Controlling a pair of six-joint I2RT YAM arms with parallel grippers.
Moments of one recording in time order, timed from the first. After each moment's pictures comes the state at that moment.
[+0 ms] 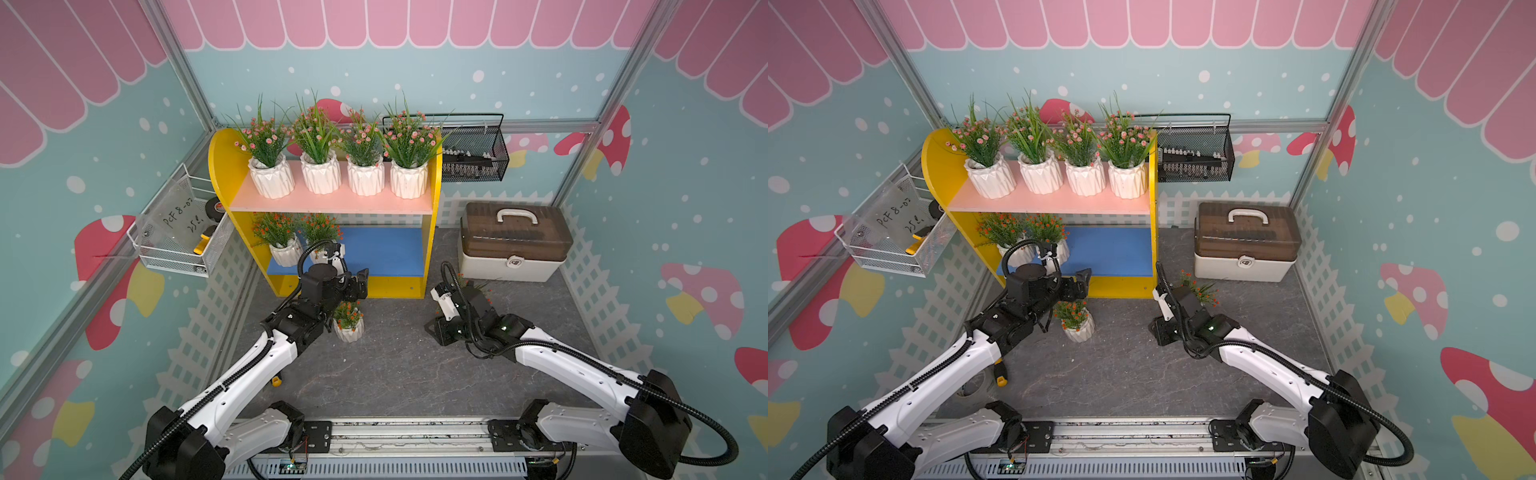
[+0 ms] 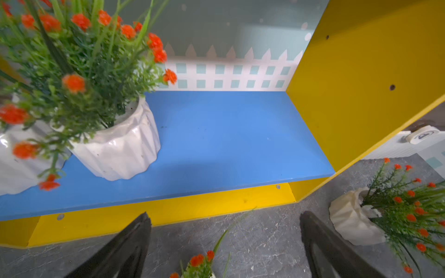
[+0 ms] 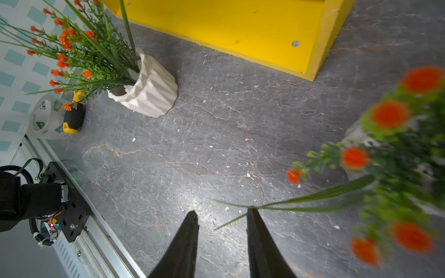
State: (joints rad) left arm -0.48 1.09 0.85 -0.17 -0.19 -0.24; right arm 0.75 1.23 0.82 -0.39 -0.14 0.38
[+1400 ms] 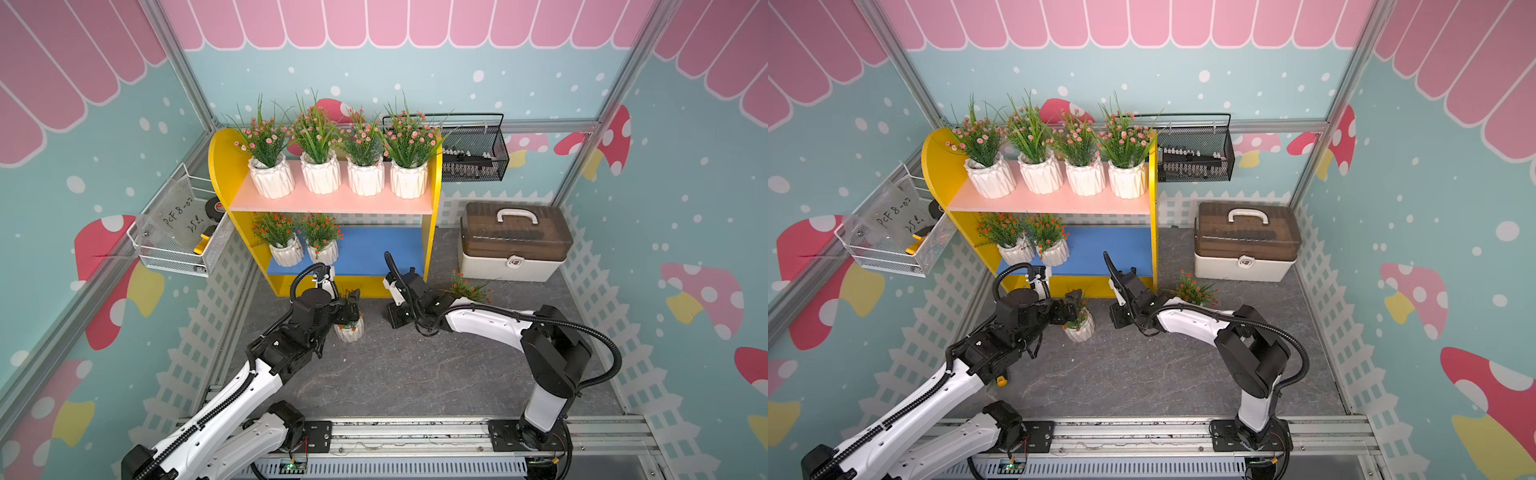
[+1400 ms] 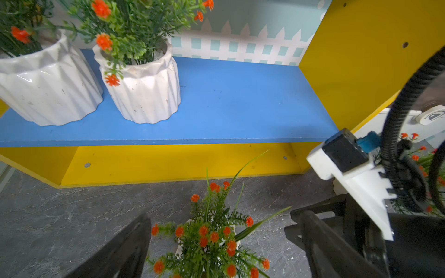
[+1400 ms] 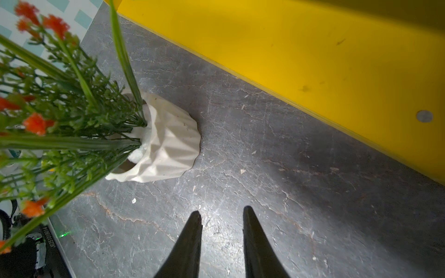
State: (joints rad) left arm -0.54 0.87 0.73 -0.32 -0.30 -0.32; right arm 0.84 1.79 1.20 -0.23 -0.13 0.39
